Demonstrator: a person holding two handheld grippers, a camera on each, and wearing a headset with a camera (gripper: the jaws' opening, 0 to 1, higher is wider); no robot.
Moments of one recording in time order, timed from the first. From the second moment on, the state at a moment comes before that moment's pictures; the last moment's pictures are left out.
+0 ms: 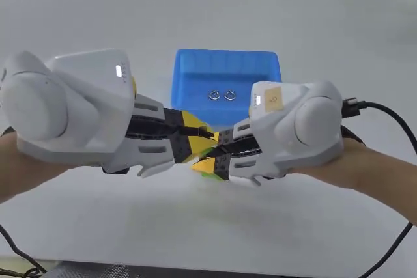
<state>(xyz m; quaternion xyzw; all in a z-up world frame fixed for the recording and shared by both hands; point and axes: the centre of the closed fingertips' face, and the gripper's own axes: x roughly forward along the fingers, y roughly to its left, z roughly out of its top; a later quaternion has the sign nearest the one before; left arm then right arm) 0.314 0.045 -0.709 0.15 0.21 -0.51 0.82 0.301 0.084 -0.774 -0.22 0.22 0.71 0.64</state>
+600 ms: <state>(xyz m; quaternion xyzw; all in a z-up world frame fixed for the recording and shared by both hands) 0.313 0.050 -0.708 0.14 0.22 -0.50 0.82 0.303 0.080 -0.769 -0.22 0.21 0.70 0.64</state>
